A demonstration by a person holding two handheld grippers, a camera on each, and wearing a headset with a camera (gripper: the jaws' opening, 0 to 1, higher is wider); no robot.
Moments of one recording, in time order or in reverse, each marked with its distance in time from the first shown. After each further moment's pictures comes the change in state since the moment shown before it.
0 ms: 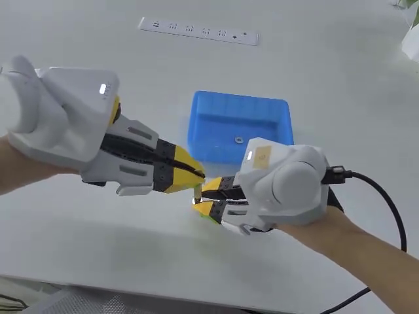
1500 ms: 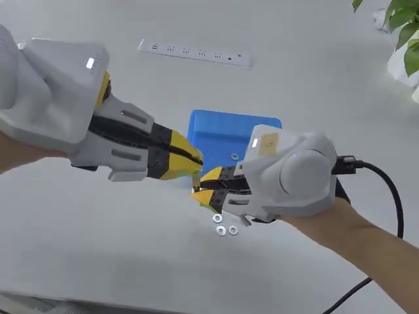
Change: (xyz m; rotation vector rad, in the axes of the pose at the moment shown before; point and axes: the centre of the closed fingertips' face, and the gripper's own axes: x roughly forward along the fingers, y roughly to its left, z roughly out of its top) left arm -0.022 0.013 0.048 0.100 -0.010 0.028; right arm -0.031 -0.022 0.044 -0.076 -0.048 -0.083
